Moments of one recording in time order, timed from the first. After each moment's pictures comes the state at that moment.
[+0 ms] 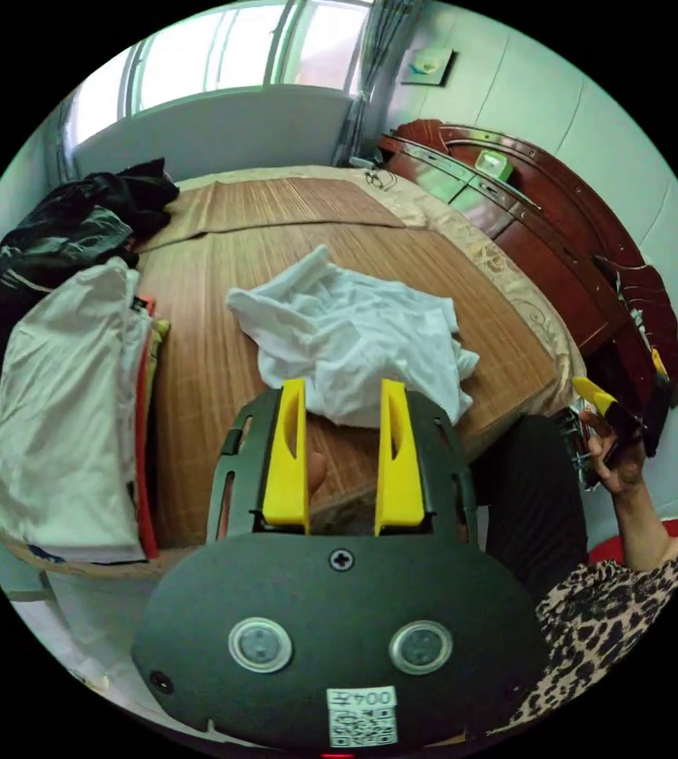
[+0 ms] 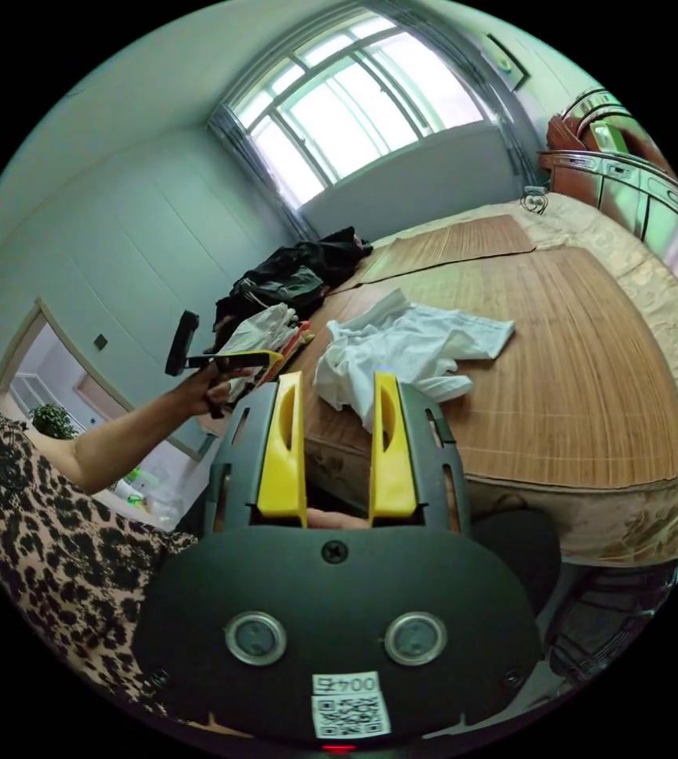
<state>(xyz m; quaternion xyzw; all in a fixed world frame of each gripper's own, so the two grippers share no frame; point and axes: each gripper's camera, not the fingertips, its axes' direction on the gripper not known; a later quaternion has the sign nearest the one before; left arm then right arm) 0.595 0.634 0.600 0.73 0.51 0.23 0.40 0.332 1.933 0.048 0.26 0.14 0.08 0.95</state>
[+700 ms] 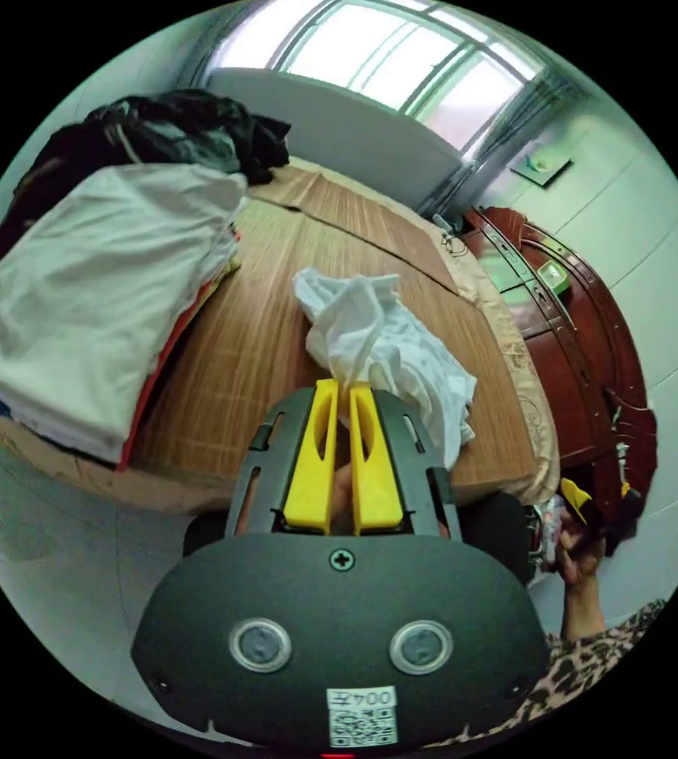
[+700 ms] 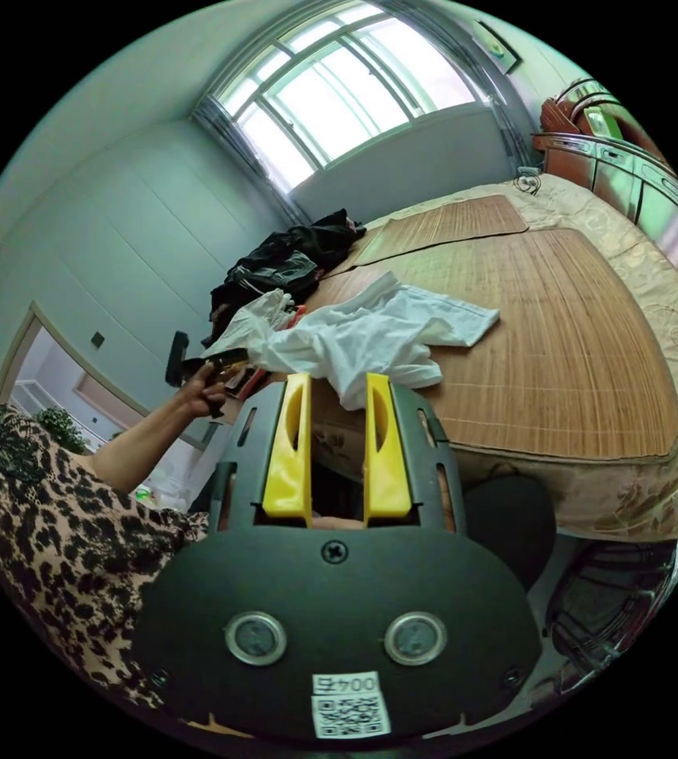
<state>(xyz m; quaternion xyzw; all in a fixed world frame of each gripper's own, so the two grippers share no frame) 0.570 0.561 0.653 0.61 0.69 0.14 0.37 0.334 1.894 0.003 0.23 0.13 0.11 0.96</state>
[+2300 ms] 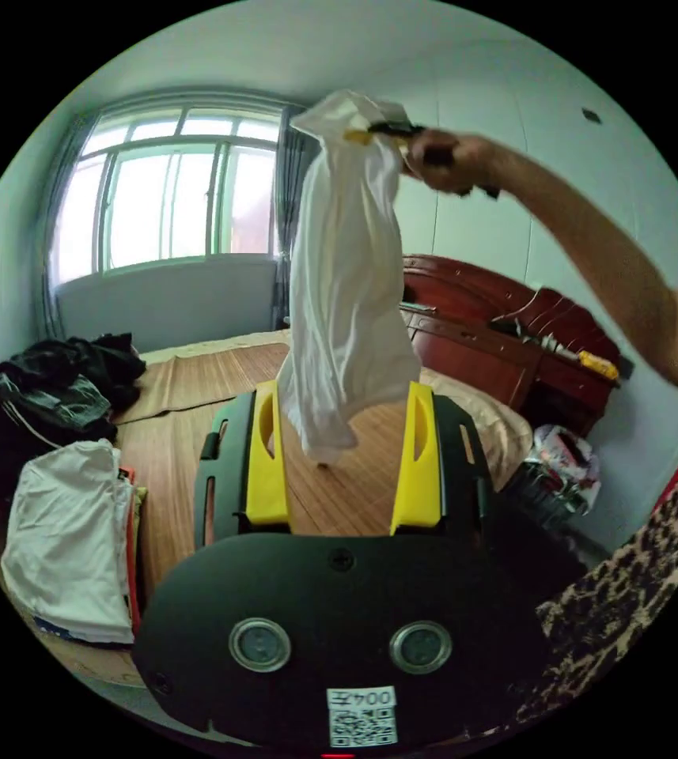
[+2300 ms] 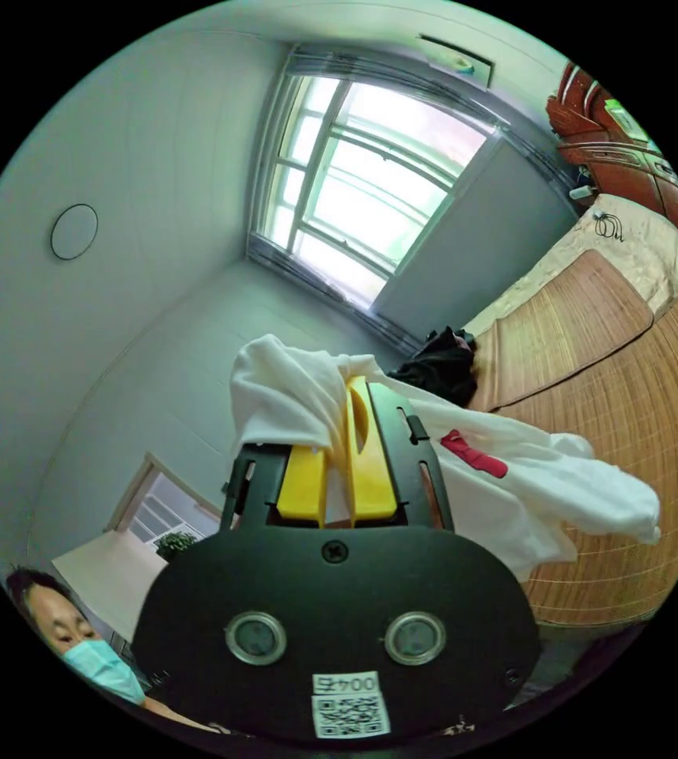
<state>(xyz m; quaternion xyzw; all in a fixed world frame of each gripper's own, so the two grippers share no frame) 0.665 0.928 0.709 0.87 0.46 0.14 0.11 0.292 1.572 -0.308 0.42 -0.09 0.12 0.89</state>
